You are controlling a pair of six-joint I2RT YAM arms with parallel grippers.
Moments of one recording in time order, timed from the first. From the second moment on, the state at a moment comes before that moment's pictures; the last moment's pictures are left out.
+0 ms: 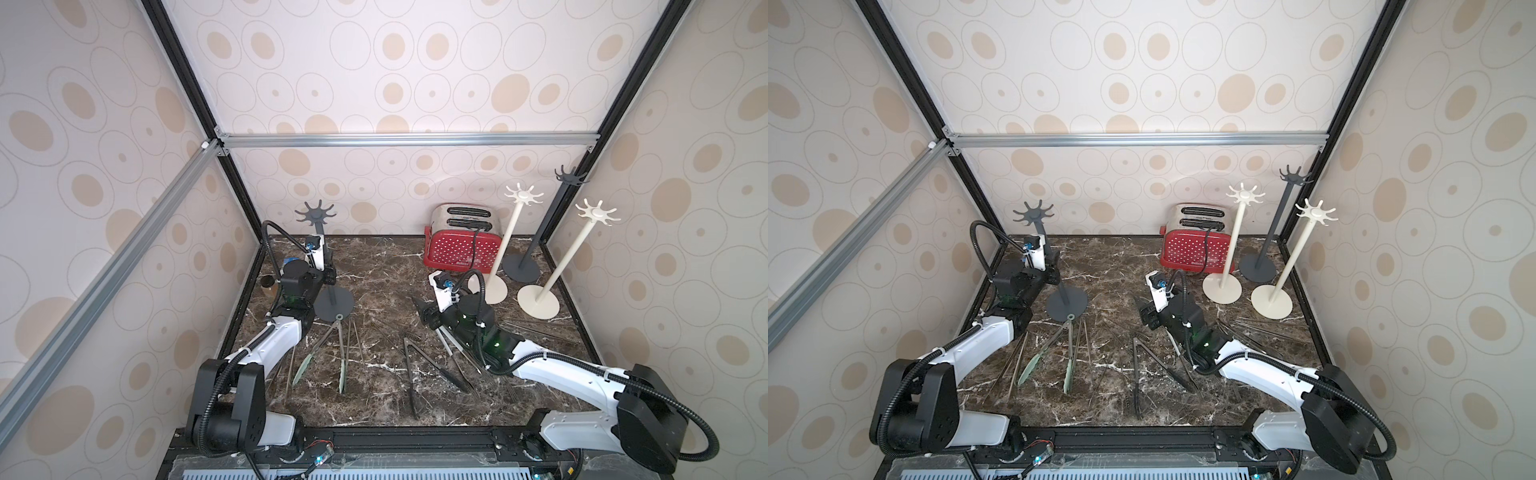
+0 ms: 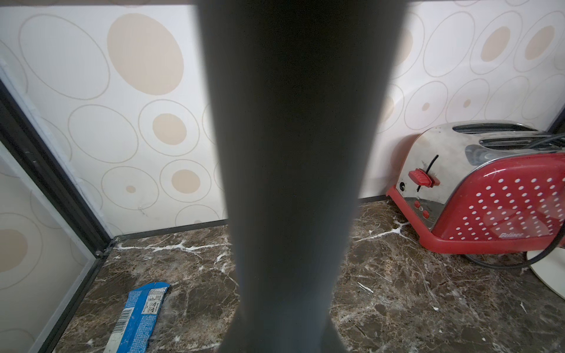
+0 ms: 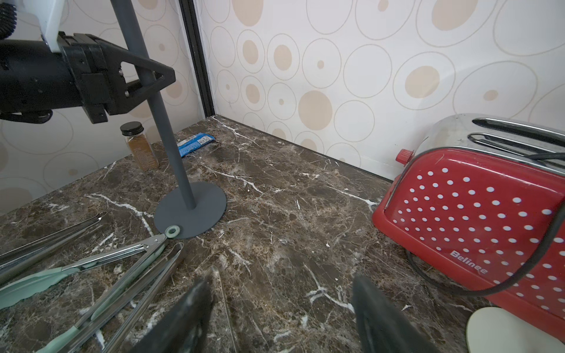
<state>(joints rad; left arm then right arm) -0.12 1.39 0.77 0.50 0.04 0.04 0.79 1.26 0.71 0.34 0.21 0.02</state>
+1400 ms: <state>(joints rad) -0.12 1.24 0.86 -0.58 -0.39 -0.17 0.73 0.93 0.66 -0.08 0.09 0.08</state>
